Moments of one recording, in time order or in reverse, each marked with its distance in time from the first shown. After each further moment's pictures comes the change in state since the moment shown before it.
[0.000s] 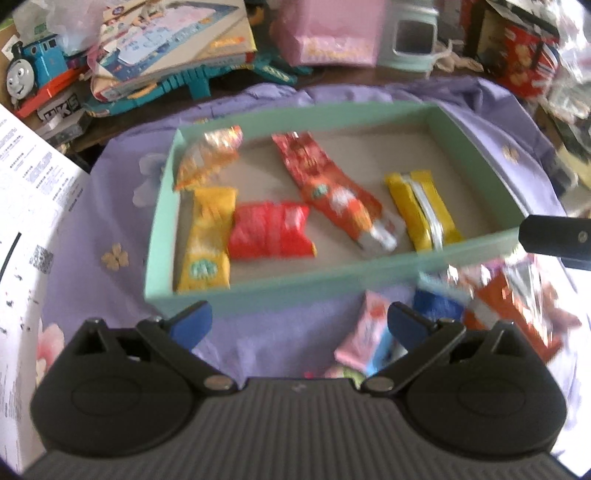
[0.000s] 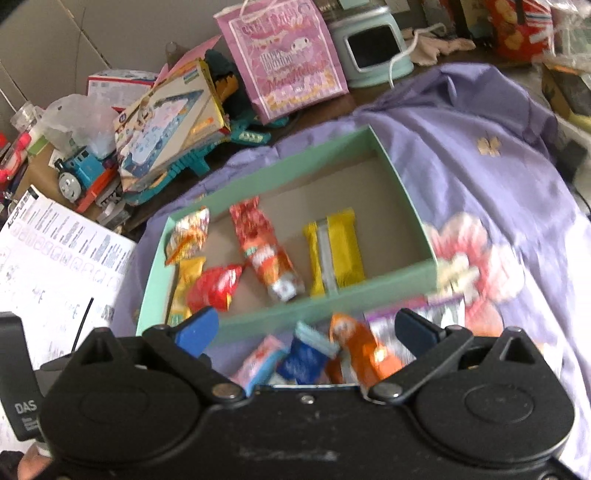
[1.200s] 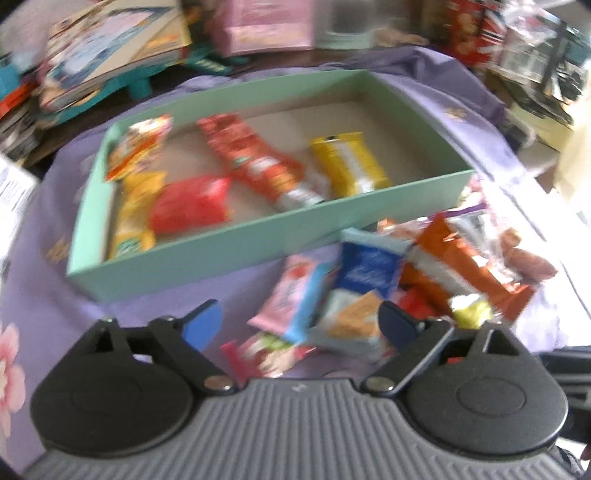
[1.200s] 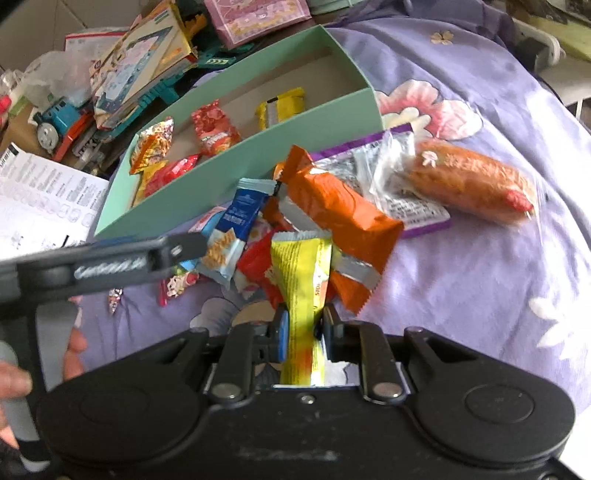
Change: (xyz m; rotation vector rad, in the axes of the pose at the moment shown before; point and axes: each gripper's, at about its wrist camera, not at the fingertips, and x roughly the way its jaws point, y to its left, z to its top) left arm 0.009 -0.051 -0.030 0.117 -0.022 -0.108; right arm 0.002 -0.038 -0.107 0.047 0.122 -0.053
